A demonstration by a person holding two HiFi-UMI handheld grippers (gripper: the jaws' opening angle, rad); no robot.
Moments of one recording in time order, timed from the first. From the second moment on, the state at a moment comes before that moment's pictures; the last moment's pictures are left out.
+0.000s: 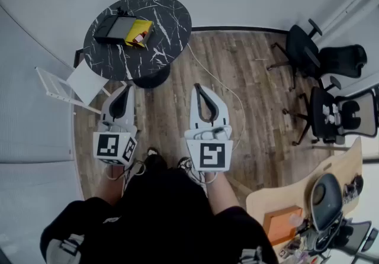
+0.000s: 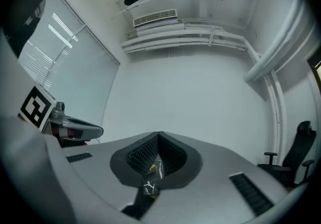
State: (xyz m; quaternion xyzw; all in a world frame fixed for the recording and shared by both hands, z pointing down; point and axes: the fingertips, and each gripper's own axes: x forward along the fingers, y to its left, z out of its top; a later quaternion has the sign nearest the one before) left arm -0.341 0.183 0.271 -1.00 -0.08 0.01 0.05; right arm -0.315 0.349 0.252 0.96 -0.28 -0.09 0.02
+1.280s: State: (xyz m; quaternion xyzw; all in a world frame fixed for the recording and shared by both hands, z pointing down) left arm -0.121 0.130 0.329 -0.99 -0.16 -0.05 0.03; right arm -0.146 0.291 0.310 0.93 -0.34 -0.01 0.11
